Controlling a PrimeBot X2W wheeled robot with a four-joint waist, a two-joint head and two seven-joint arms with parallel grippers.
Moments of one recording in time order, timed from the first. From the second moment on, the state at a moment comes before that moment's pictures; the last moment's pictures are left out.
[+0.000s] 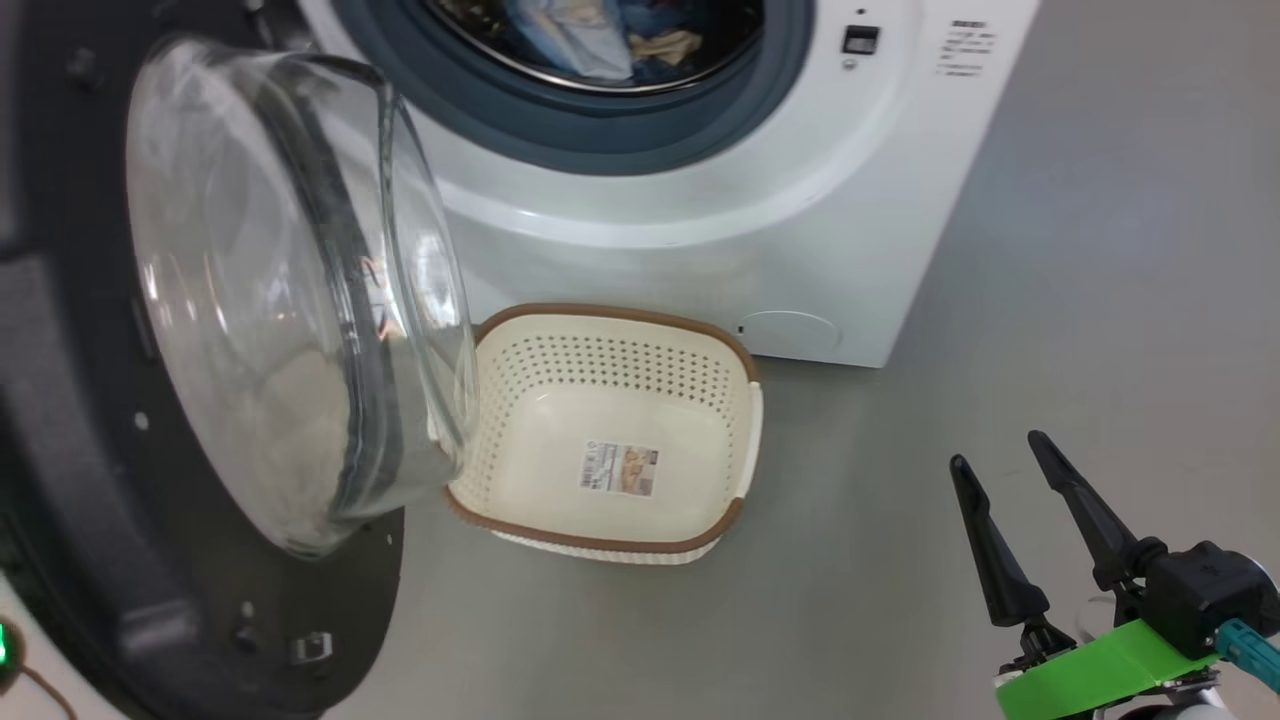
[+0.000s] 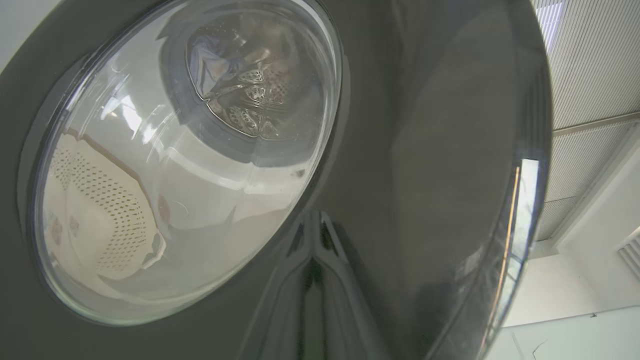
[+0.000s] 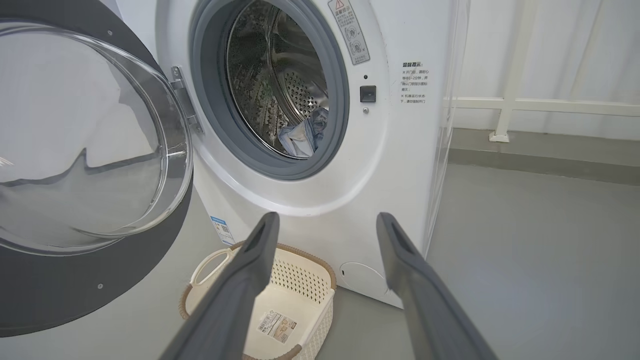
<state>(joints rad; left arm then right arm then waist) -0.09 0.49 0.25 -0.18 -1.95 0.04 0.77 0.00 -0.16 0.05 -0.10 0.22 0.13 -0.16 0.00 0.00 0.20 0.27</state>
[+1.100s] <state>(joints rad) -0.20 0.36 0.11 -0.06 -1.91 0.04 0.73 0.00 -0.13 0.11 -0.03 0.22 0.13 -0.20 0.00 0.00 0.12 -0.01</state>
